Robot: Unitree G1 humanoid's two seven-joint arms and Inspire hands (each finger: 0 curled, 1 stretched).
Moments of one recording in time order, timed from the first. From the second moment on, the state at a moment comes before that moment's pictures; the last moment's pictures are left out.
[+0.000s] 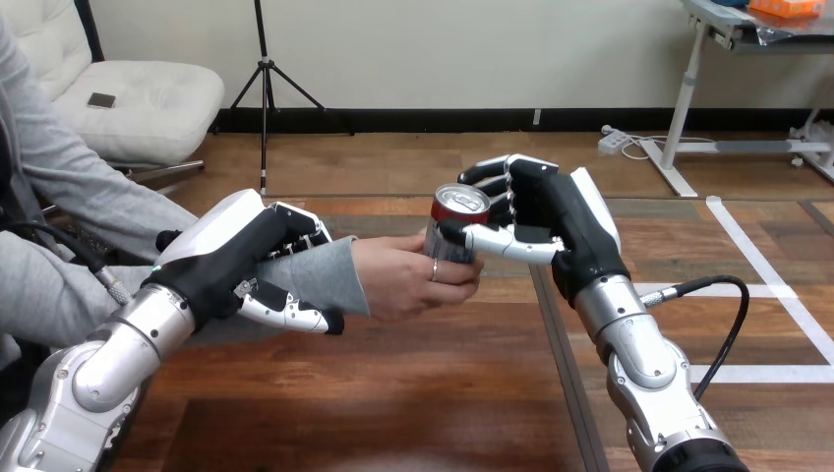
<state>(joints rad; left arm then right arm) -0.33 0.57 -0.13 0.43 0.34 -0.42 -0.25 -0.57 -0.12 -0.01 0.93 -0.10 -0.54 0.08</state>
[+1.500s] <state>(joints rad) -0.31 0.60 -0.13 0.32 0.46 -0.37 -0.25 -0.57 -0.14 -0.01 0.92 -0.07 -0.49 0.23</state>
